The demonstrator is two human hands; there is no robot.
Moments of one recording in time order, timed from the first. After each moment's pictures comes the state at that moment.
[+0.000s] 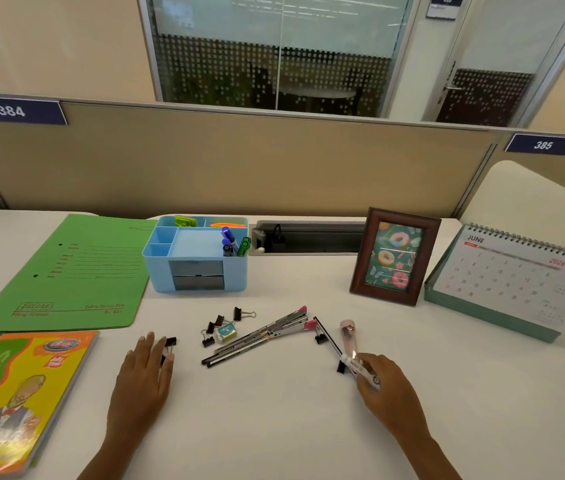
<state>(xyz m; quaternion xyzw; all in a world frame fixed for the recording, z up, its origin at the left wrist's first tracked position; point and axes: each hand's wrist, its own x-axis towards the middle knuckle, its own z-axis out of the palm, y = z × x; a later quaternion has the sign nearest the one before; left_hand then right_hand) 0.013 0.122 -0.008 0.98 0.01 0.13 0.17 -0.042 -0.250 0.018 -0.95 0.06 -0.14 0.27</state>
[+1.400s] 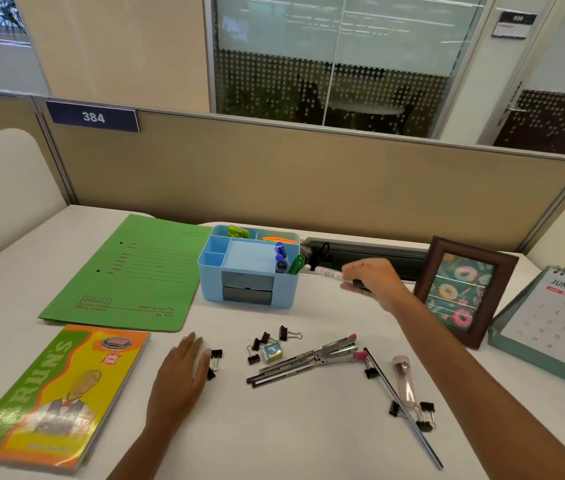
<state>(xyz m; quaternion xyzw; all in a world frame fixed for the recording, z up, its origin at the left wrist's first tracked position) 0.036 0.140 0.000 0.95 0.06 0.08 0.31 0.134 -0.154 0.165 -0.76 0.16 0.05 0.62</state>
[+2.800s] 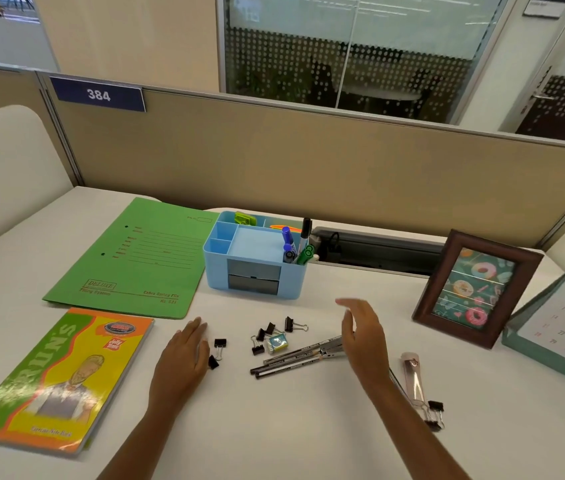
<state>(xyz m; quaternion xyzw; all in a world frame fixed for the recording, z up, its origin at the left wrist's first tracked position) 0.042 0.139 0.008 0.94 0.06 0.10 0.31 0.079 -0.134 0.054 -0.89 -0.08 -0.25 0.38</state>
